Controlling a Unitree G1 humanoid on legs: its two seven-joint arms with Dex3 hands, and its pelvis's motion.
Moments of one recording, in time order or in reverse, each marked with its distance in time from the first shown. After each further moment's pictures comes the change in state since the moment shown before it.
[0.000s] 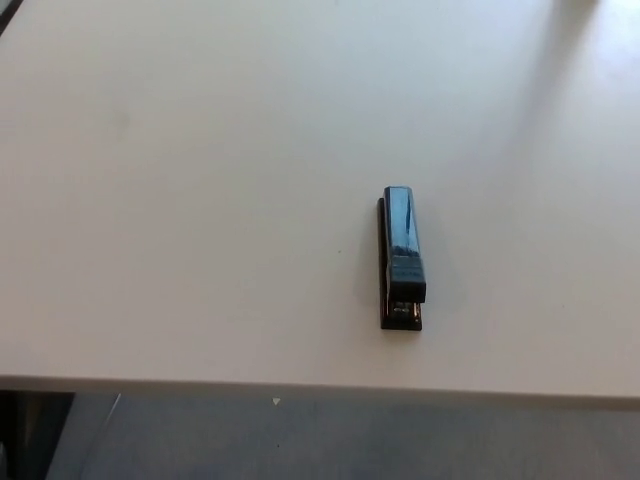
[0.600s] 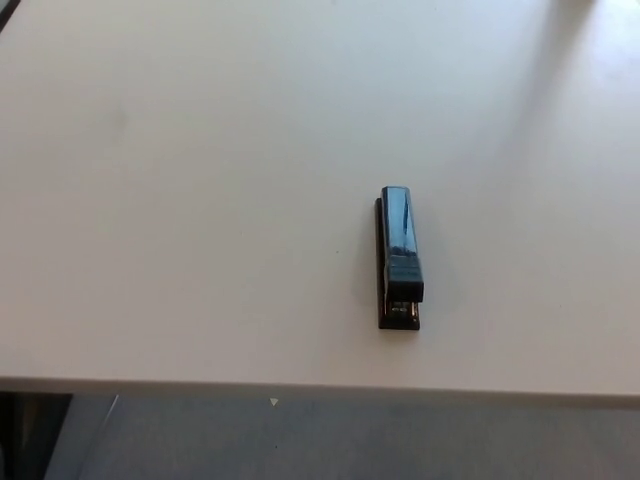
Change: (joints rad) left_arm 0.011 -0.001 0.003 -0.016 0.000 0.000 0.001; right_arm 0.216 0.174 0.098 0.499 -0.073 0.006 0.101
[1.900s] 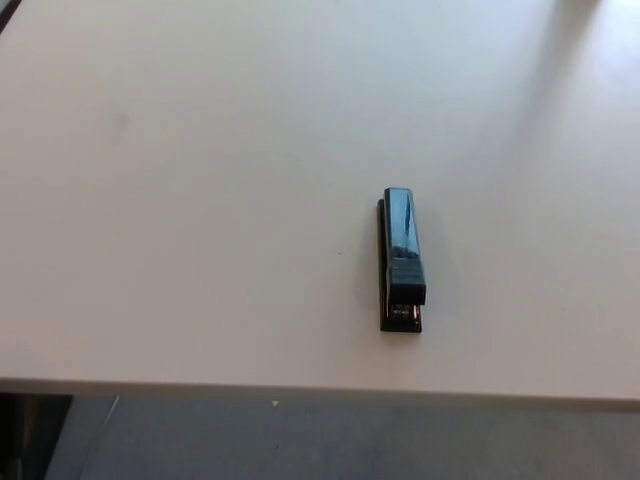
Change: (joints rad) left_arm 0.025 -0.018 -0.051 -0.063 0.063 0.091 0.081; right_arm -0.064 0.288 0.603 -0.052 -0.251 0.025 0.459
